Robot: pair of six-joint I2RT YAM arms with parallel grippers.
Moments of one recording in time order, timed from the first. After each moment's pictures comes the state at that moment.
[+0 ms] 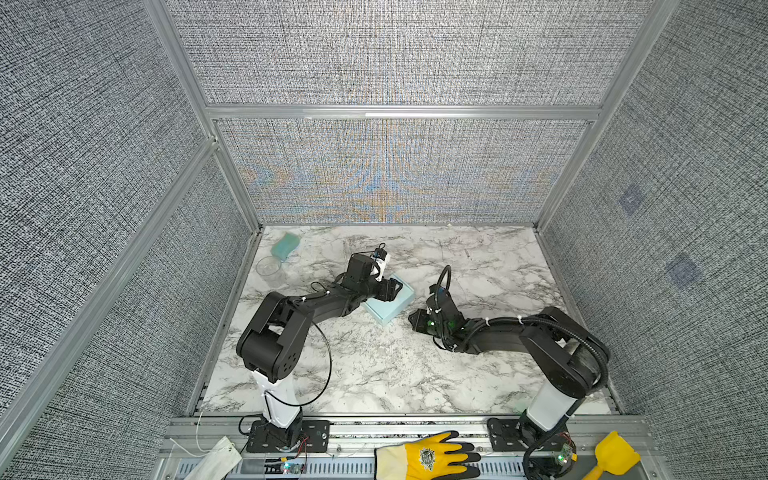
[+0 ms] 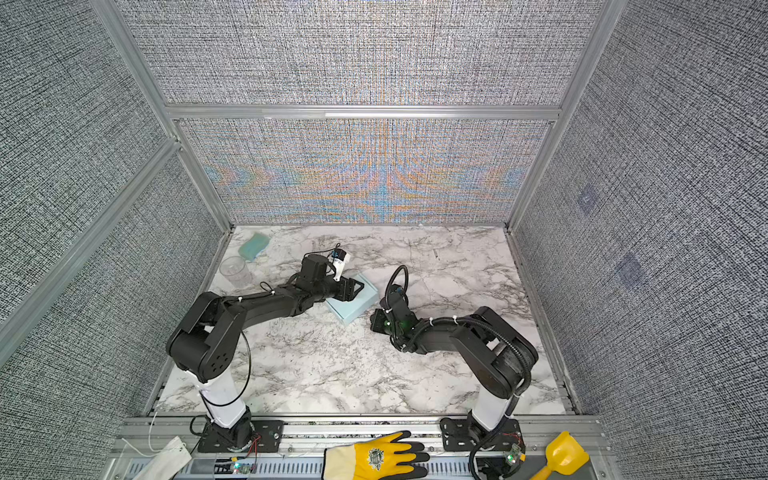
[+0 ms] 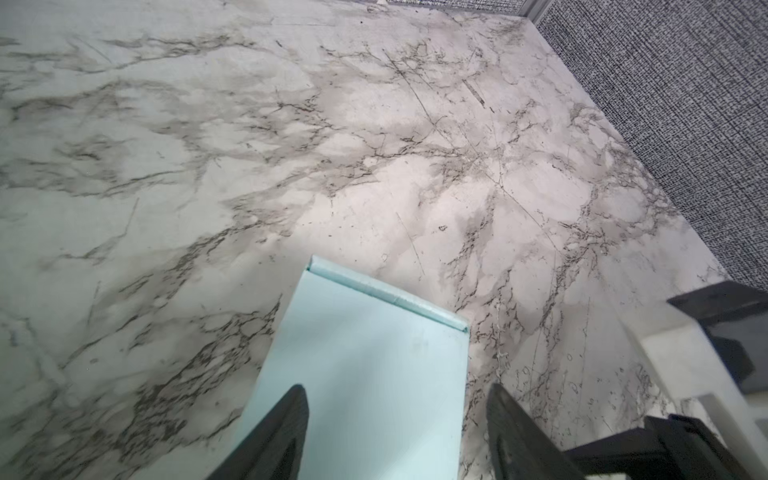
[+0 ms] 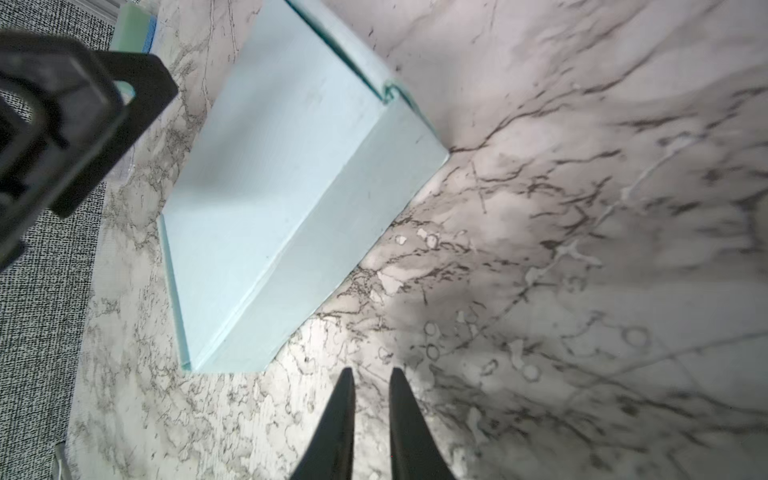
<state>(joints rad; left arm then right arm) -0.52 1.81 1.01 0.15 0.31 -0.25 0.72 1.74 0.72 0.32 -0.02 0.87</state>
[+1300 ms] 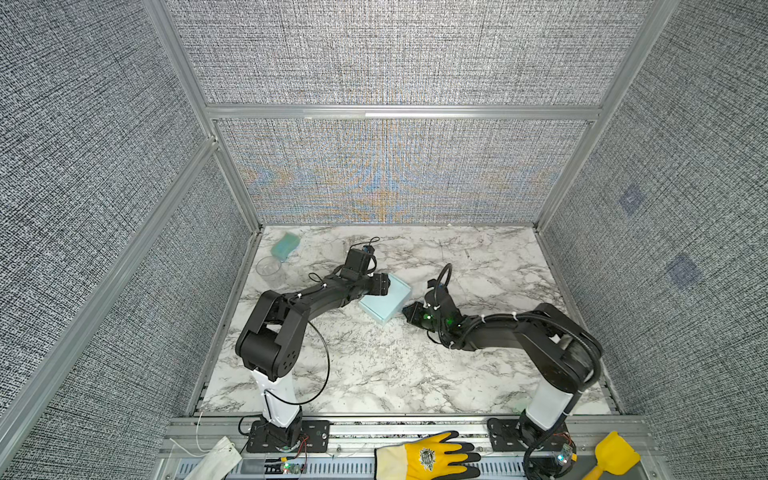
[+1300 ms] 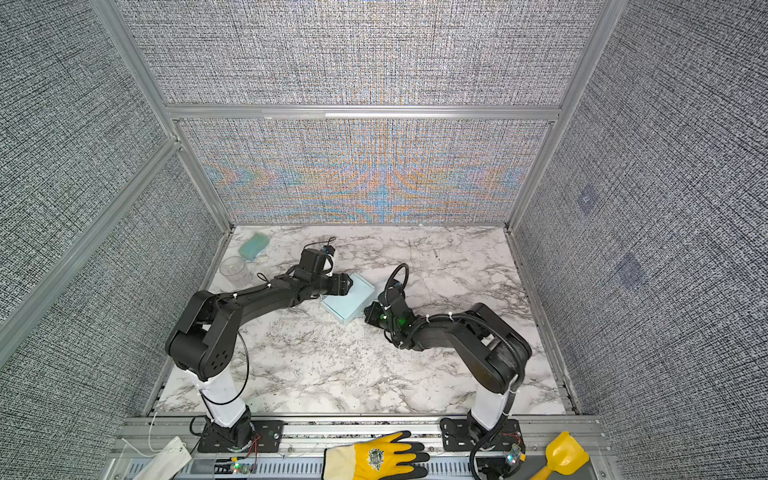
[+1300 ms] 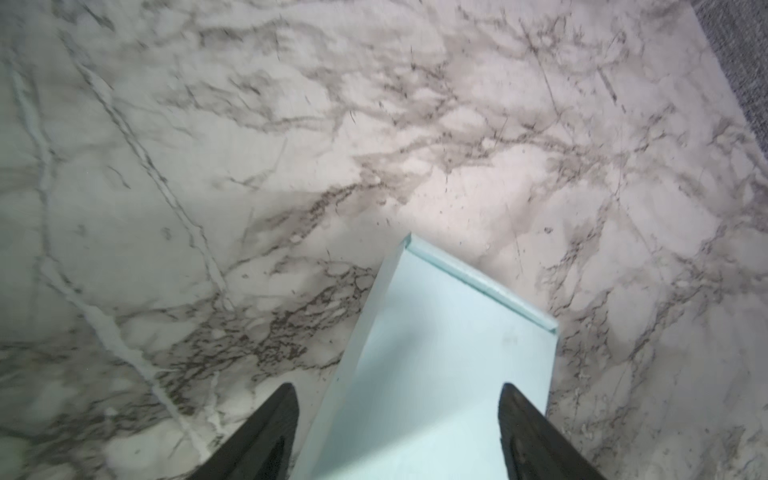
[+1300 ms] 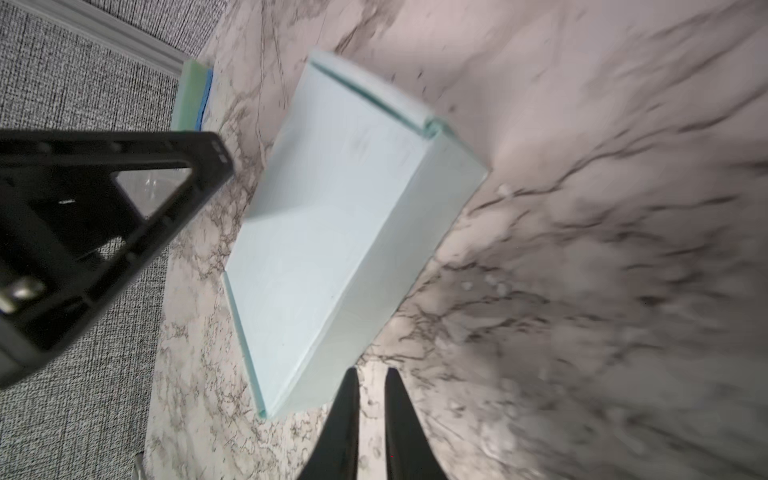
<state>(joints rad) -0.48 1.81 1.14 -0.11 0.15 -0.34 0.68 1.73 0.75 0.37 -0.05 0.93</state>
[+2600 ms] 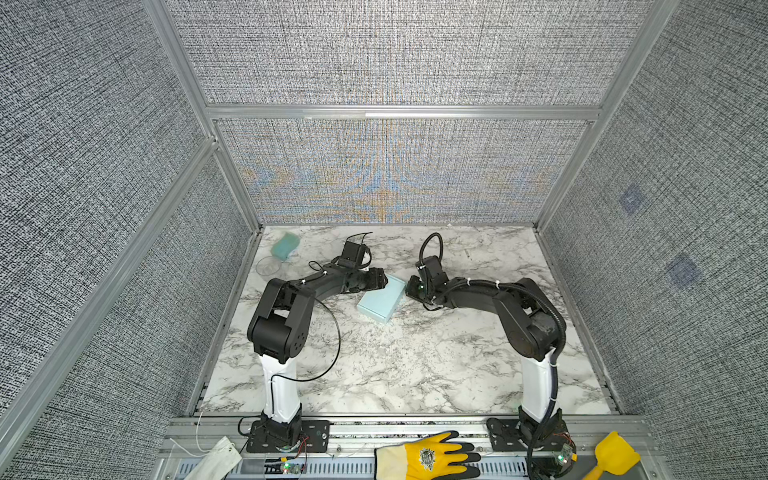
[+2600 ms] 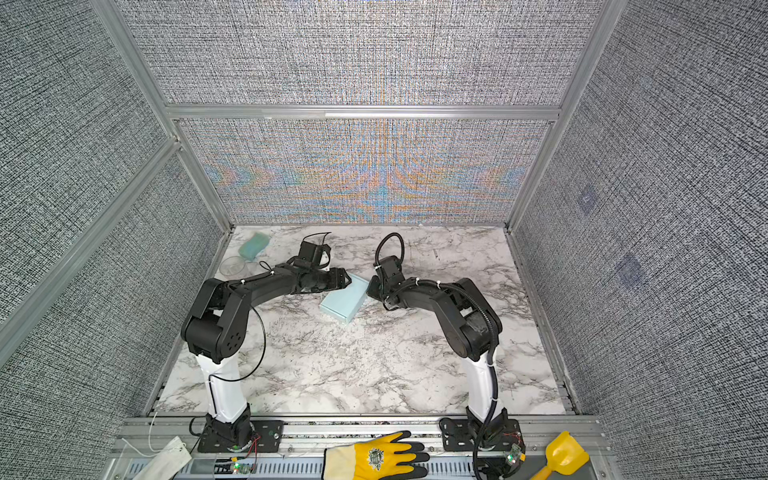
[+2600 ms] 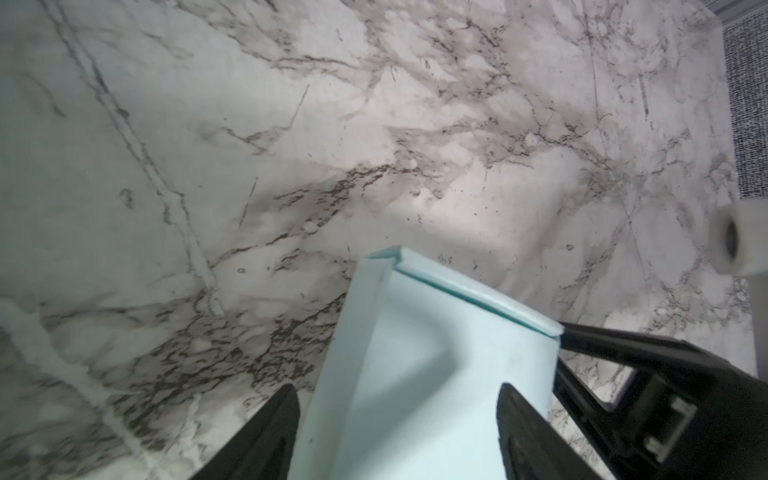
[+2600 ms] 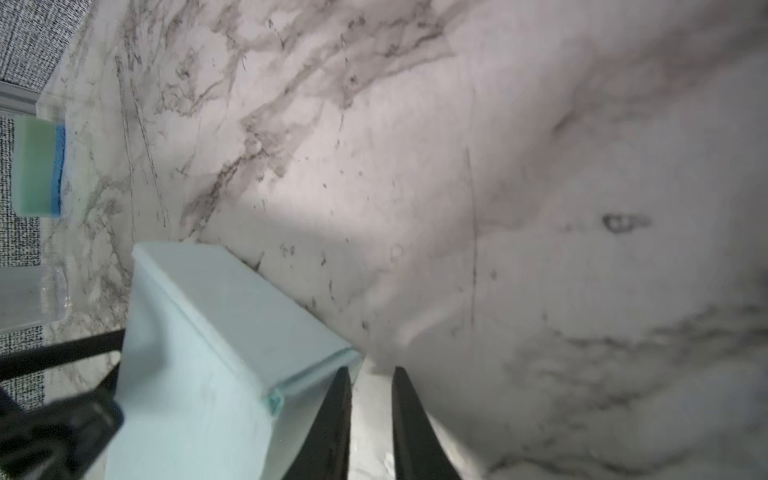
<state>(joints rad) -0.42 1.97 1.27 -0.22 0.32 -0.44 0.56 2.07 1.29 -0.05 -0.04 0.86</state>
